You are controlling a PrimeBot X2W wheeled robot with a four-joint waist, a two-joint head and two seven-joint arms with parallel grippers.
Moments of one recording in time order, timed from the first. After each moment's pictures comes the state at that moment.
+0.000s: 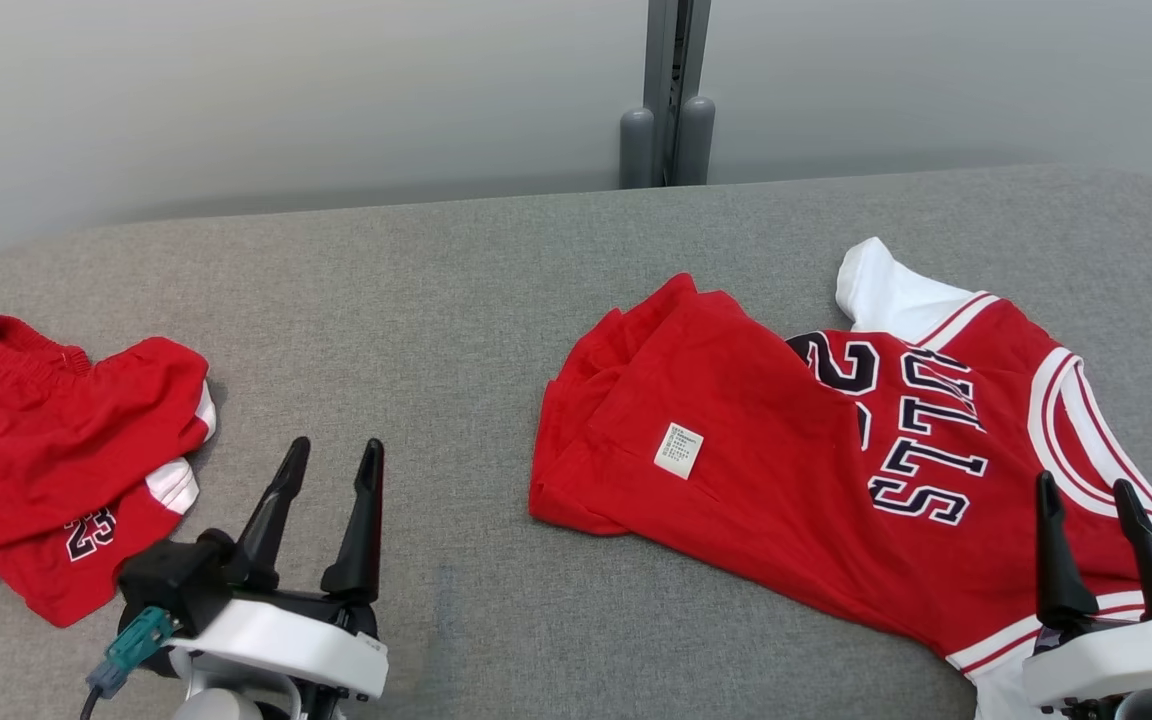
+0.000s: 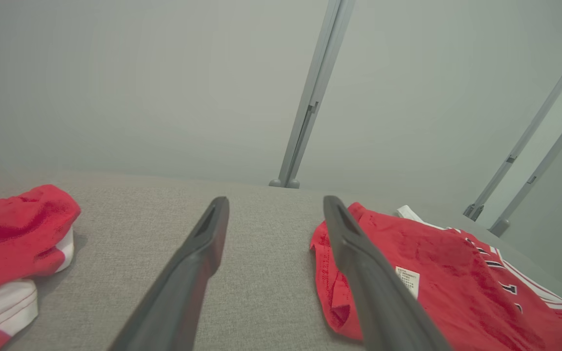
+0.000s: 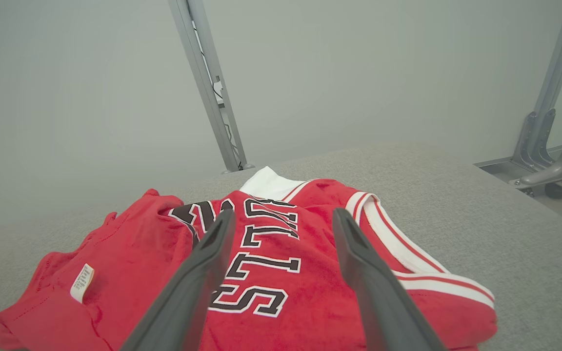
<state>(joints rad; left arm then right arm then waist) -0.09 0.19 -0.28 0.16 -0.55 0.00 -0.25 -0.01 -0.05 -0.14 0.17 0.26 0.13 -0.17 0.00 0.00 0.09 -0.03</state>
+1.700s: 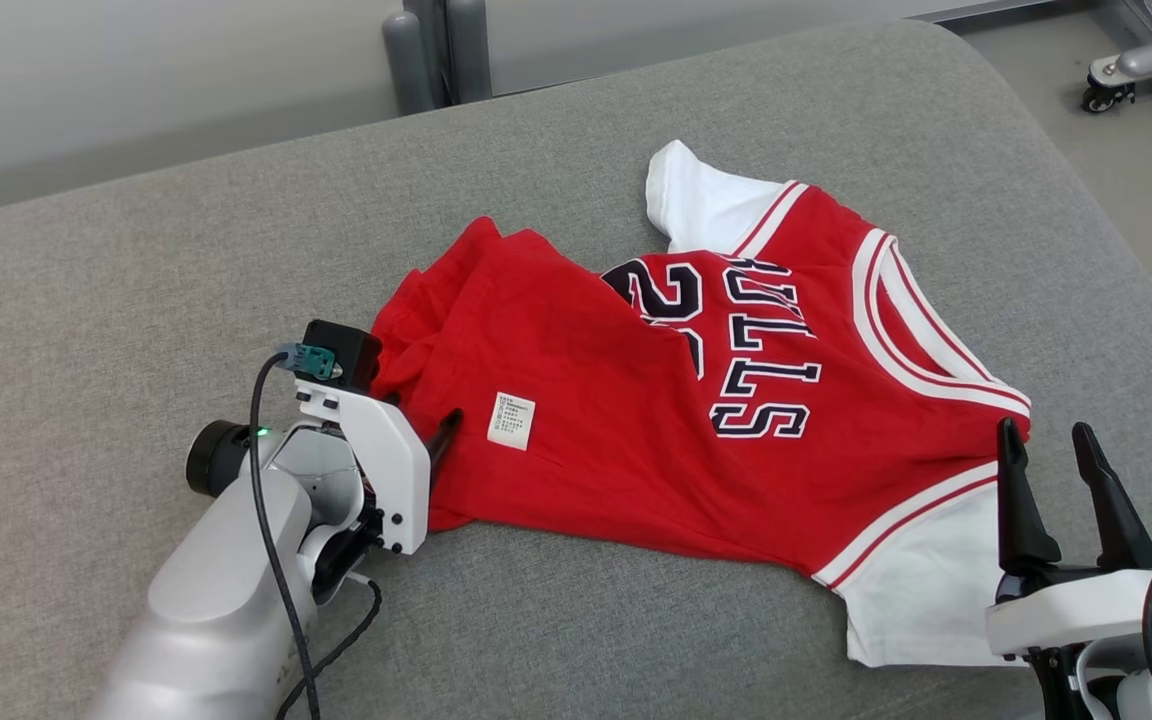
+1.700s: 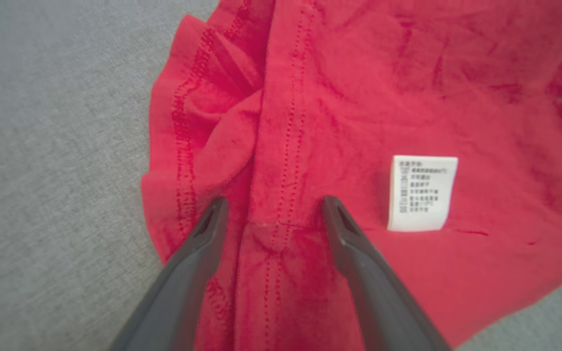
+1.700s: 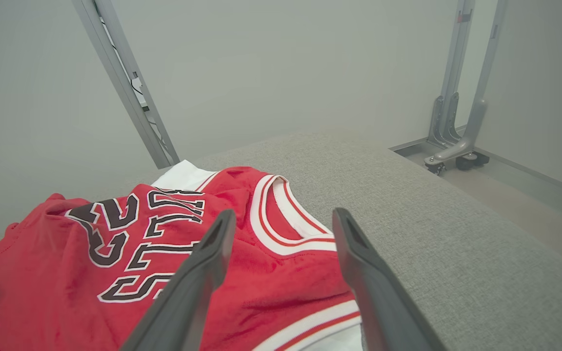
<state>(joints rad) -0.66 0.15 -0.55 0.81 -0.57 -0.12 0.26 -0.11 -0.05 -0.07 0.22 0.30 0.13 -0.22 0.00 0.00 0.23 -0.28</state>
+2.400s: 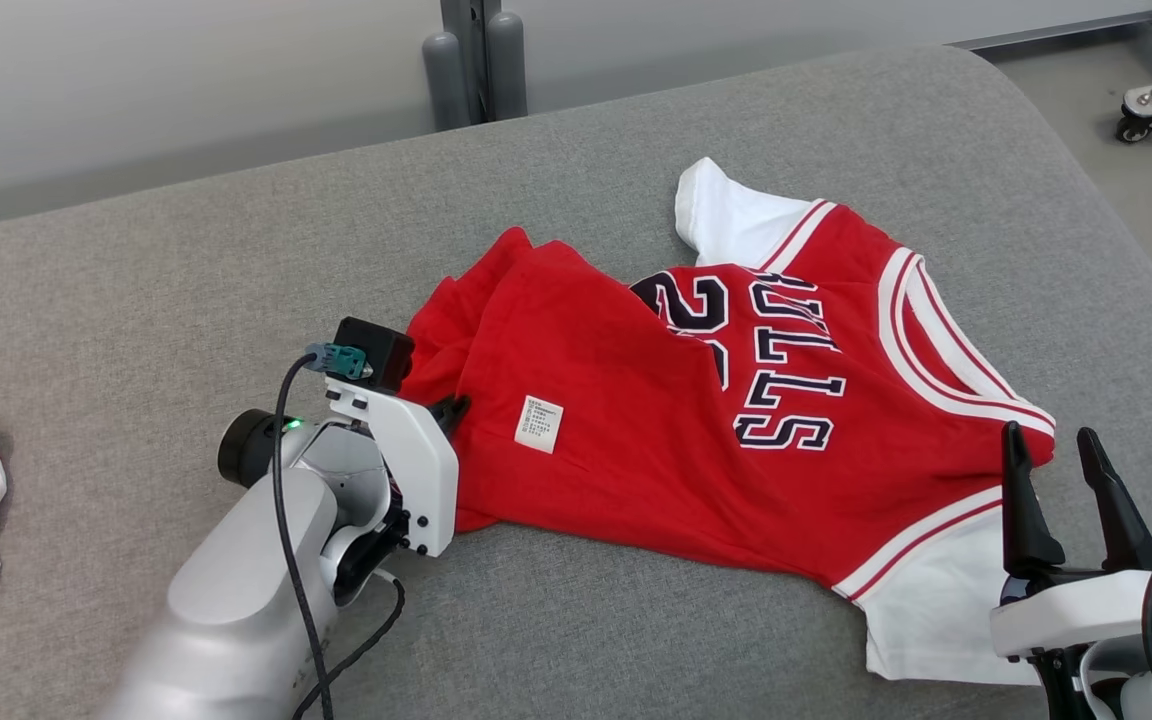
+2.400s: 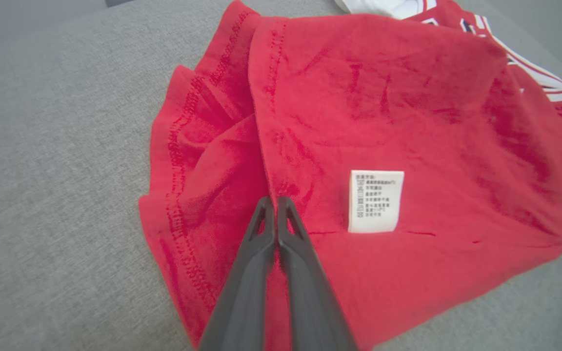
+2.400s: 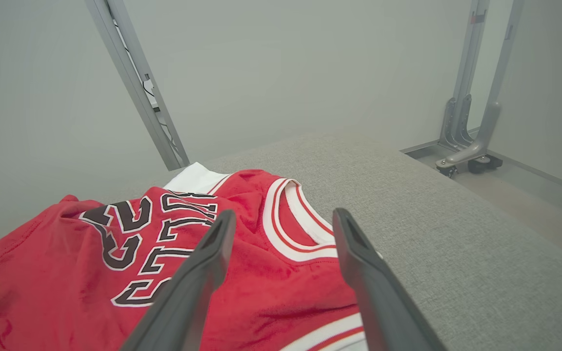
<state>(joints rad) -0.66 0.15 -0.61 0.76 -0.60 -0.13 0.24 -0.11 -0.05 -0.08 0.24 0.29 0.13 -0.21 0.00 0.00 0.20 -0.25</state>
